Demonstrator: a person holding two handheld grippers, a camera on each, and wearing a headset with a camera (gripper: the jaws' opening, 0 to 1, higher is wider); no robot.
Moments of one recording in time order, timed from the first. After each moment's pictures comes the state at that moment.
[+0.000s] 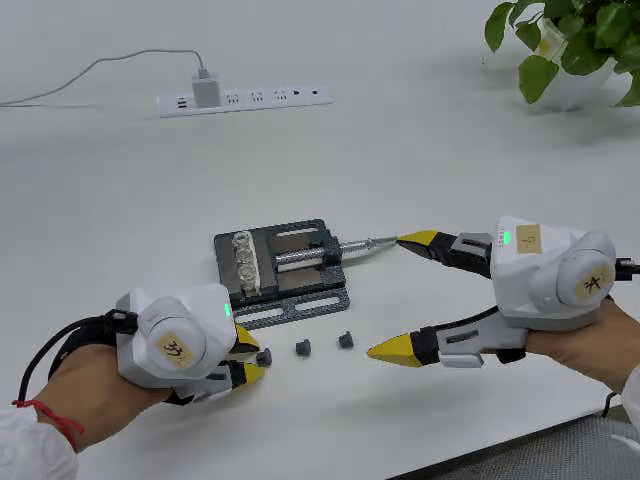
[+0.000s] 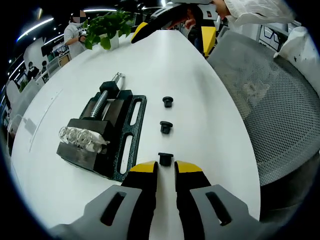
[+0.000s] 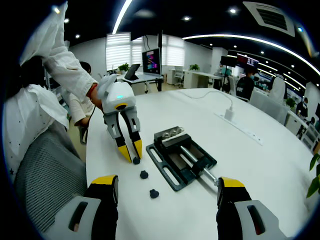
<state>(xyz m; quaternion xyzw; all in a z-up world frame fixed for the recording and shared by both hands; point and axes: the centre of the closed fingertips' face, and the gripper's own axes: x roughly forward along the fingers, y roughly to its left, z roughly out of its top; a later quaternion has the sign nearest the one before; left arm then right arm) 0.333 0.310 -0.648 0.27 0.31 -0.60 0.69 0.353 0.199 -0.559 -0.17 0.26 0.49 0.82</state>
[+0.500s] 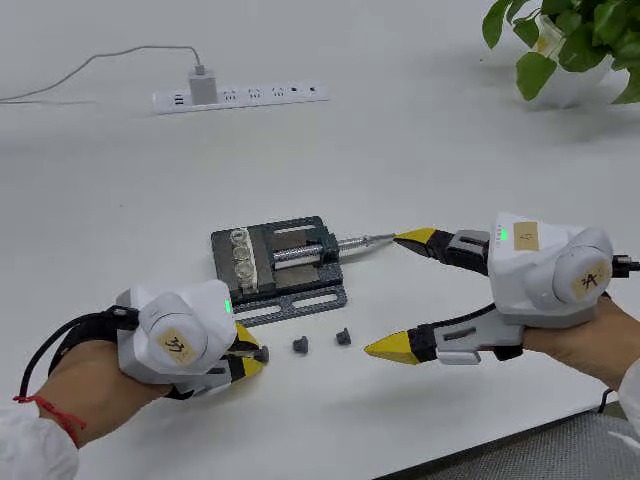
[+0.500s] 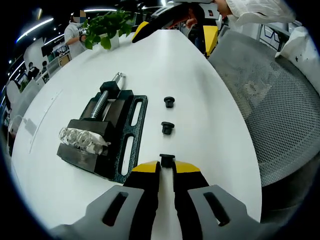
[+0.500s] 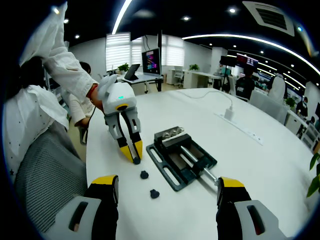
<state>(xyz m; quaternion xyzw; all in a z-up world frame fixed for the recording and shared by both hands) 0.336 0.309 -0.649 0.27 0.31 -0.60 0.69 0.352 0.200 -0.558 -0.17 0.26 0.49 0.82</state>
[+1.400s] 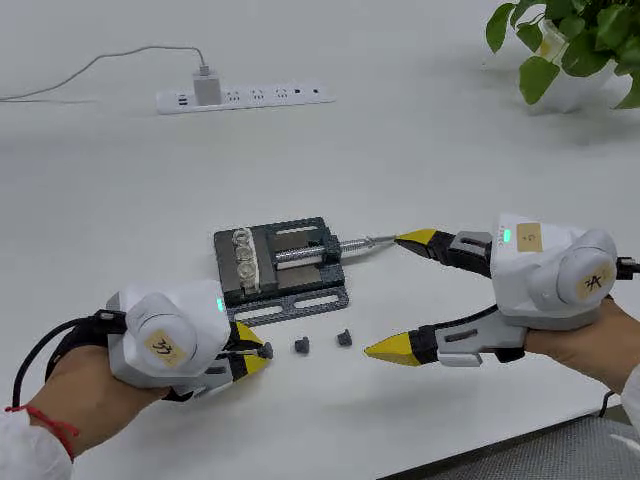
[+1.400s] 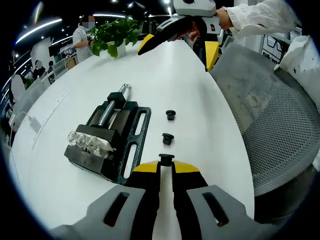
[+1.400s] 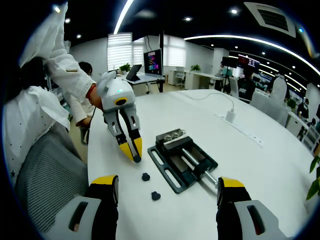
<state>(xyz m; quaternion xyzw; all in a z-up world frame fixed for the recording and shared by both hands) 0.335 0.305 -0.623 0.22 0.28 -0.59 0.72 0.351 0.203 -0.553 -0.17 0.25 0.50 0.81</state>
